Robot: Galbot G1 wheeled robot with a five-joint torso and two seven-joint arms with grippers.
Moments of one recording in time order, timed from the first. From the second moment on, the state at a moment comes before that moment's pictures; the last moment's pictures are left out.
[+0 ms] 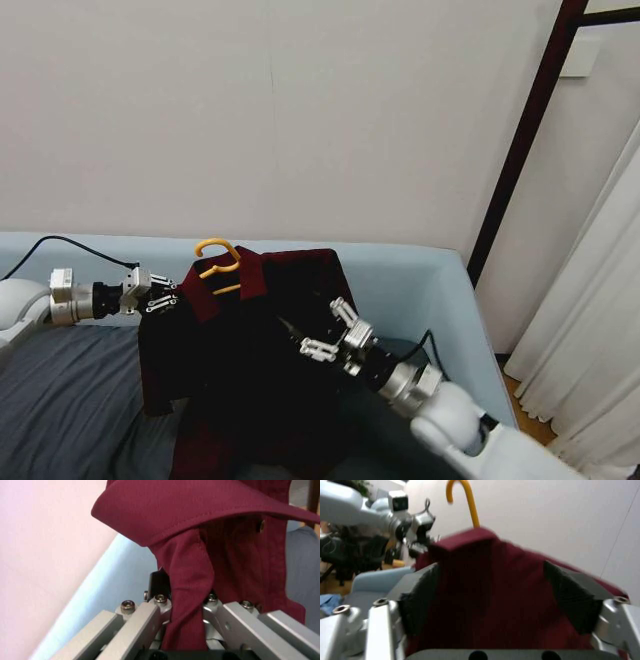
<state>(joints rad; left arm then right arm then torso) 0.34 -0.41 0.05 -1.32 -0.78 -0.27 1.18 -0.70 0.78 -0.17 1.99 0.61 0.20 -0.22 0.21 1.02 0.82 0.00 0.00</state>
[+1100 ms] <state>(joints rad) -0.19 -0.82 0.48 -1.03 -0.63 -0.33 1.43 -0.71 0.50 -0.01 2.04 0.89 -0.07 -0.32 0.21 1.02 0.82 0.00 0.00</state>
